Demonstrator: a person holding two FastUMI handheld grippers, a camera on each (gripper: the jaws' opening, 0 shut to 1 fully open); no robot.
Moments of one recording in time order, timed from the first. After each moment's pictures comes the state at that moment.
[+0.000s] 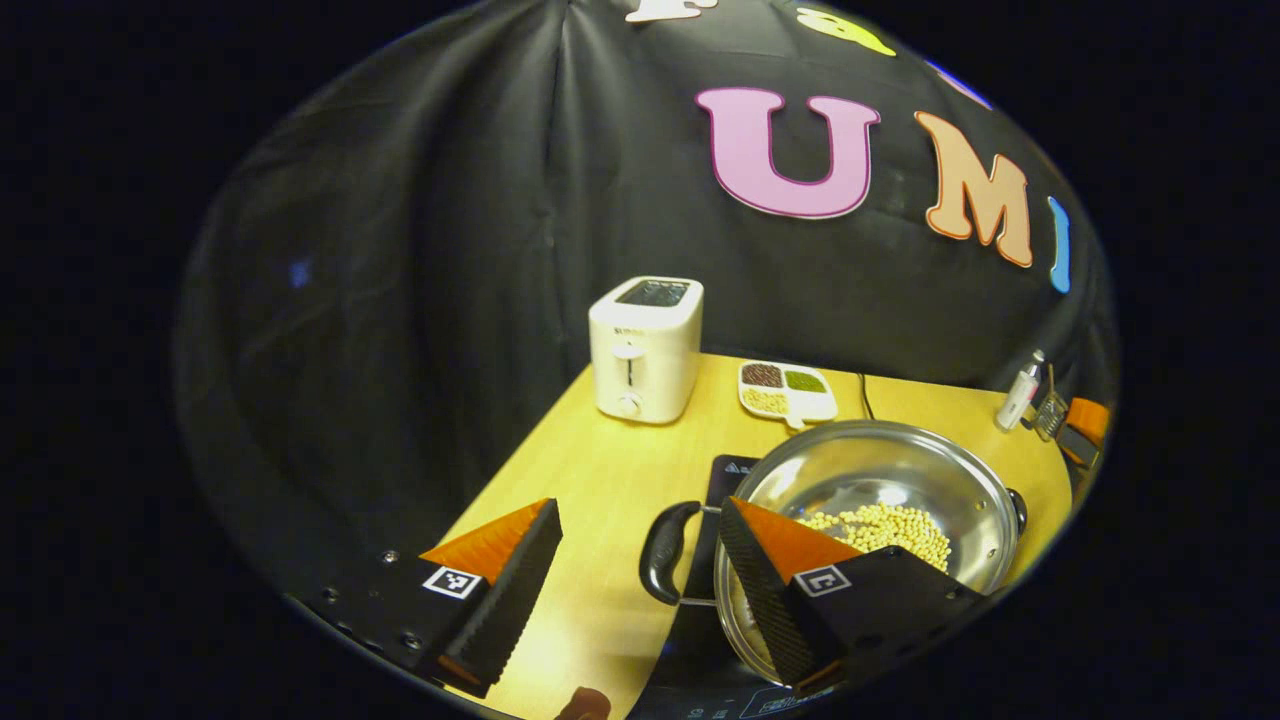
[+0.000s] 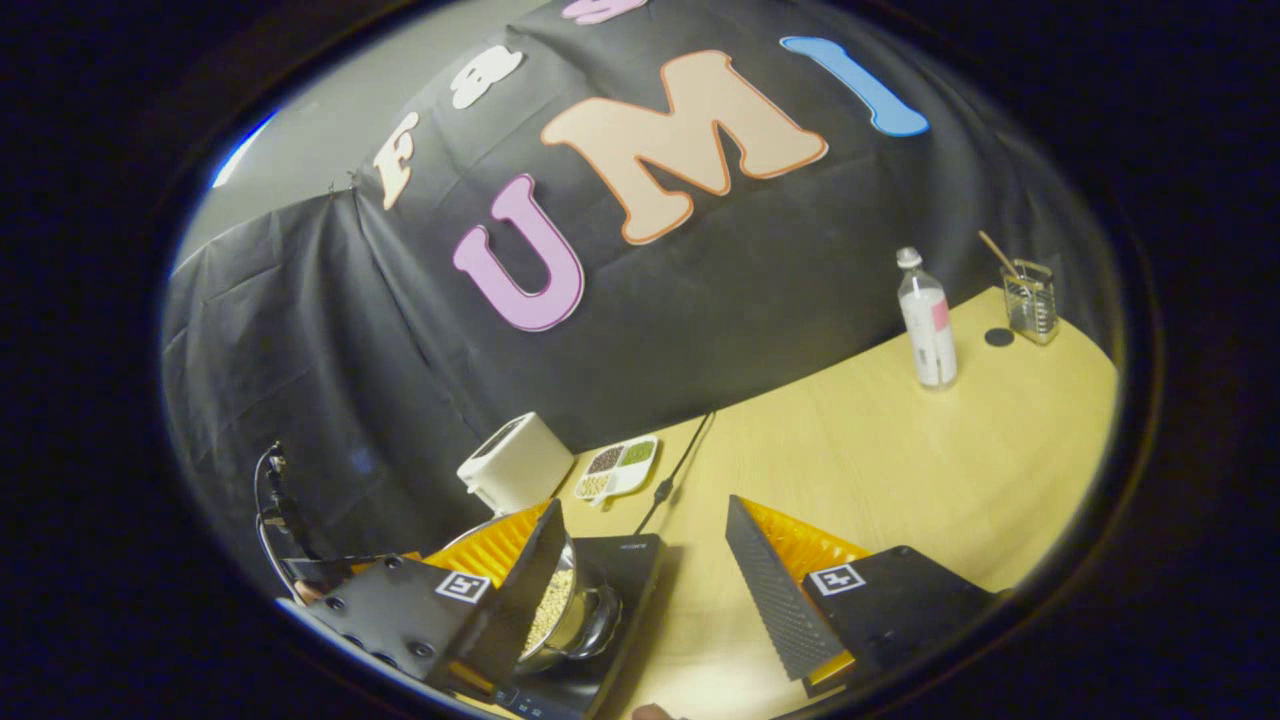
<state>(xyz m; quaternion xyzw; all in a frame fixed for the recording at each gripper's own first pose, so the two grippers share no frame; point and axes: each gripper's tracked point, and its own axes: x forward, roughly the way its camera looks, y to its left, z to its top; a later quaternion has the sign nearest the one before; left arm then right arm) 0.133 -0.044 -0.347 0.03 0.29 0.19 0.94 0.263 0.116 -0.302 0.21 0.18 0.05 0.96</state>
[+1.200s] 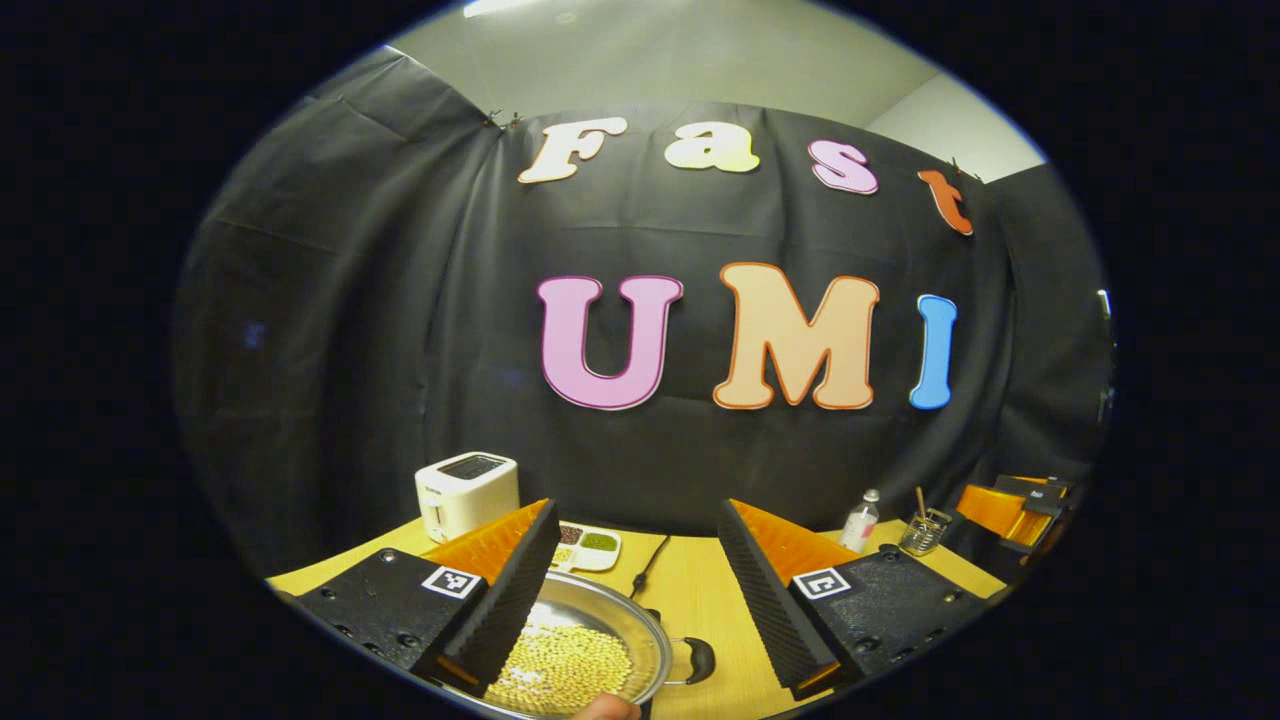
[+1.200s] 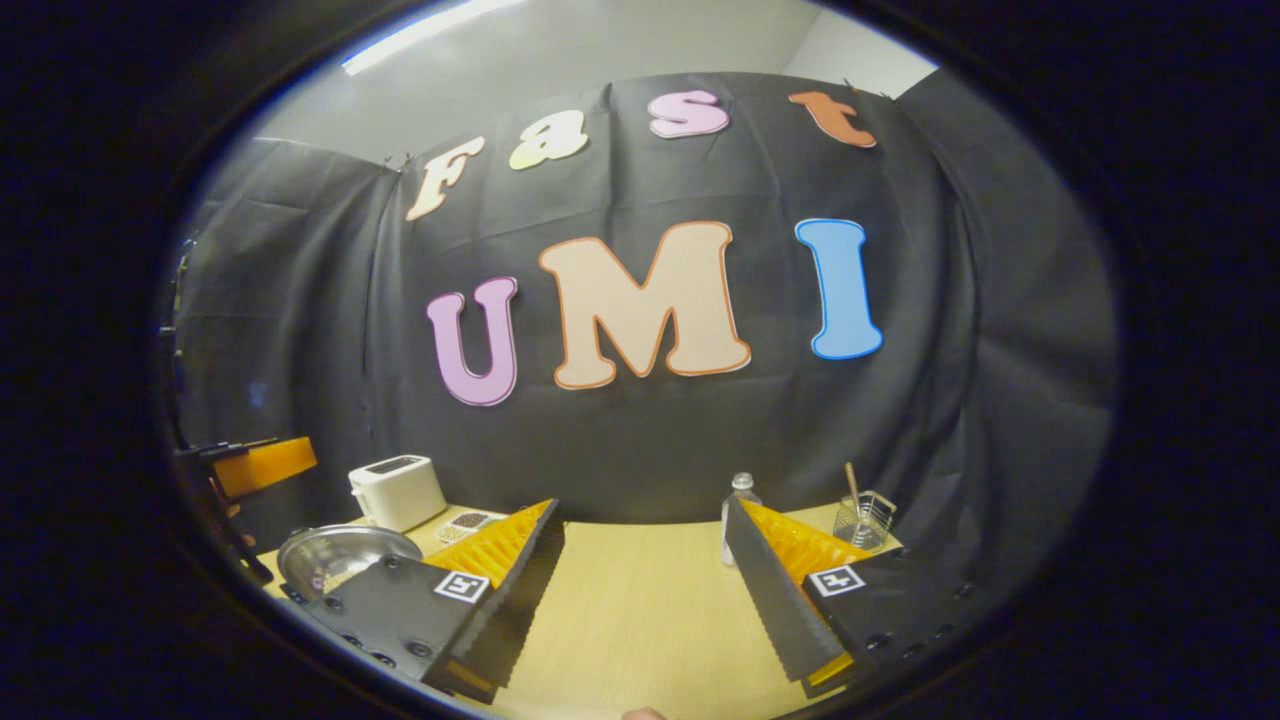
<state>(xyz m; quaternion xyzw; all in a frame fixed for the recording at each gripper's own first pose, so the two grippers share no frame) 0.180 -0.339 -0.227 0.00 0.06 0.06 1.00 0.211 -0.028 -0.183 0.00 0.04 -0.04 1.00</state>
